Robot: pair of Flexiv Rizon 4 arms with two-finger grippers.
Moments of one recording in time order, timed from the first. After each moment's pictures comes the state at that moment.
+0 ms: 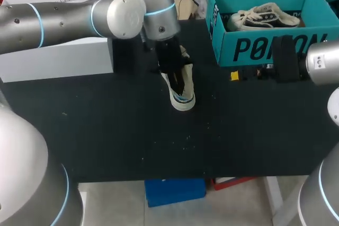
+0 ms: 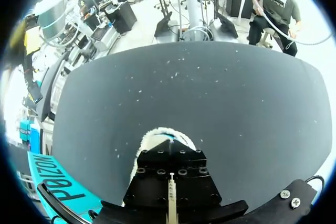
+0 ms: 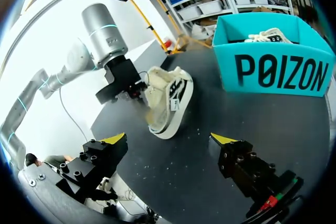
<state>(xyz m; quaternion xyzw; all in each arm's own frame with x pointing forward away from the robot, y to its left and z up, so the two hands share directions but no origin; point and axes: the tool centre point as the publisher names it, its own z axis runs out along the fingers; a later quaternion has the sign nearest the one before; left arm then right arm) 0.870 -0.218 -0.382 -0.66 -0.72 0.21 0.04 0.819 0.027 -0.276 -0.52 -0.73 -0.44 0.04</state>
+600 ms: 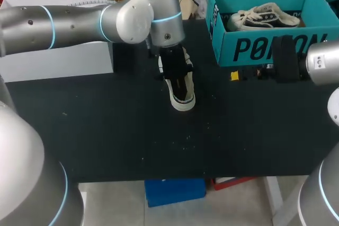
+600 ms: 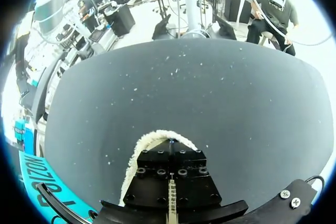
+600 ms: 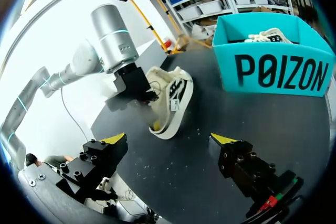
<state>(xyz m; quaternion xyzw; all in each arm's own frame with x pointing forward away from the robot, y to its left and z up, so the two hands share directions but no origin) 0.866 -0.223 -0.410 -0.66 -0.71 0.21 0.07 0.819 0.027 -0.276 -0.52 -0.73 -0.44 0.04</state>
